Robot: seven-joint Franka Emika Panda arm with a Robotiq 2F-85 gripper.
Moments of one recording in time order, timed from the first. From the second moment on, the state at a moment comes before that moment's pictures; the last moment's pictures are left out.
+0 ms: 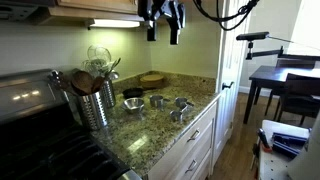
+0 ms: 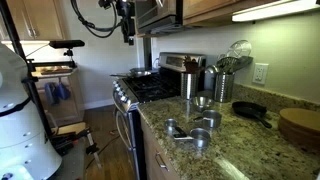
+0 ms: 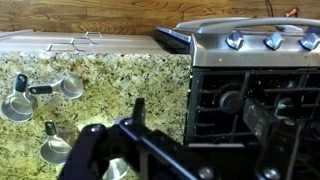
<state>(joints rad) 0.10 -0.48 0.14 -2.24 0.22 1.83 0.22</state>
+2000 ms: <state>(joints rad) -0.08 -0.25 0.14 -2.58 0.06 2.32 0.96</state>
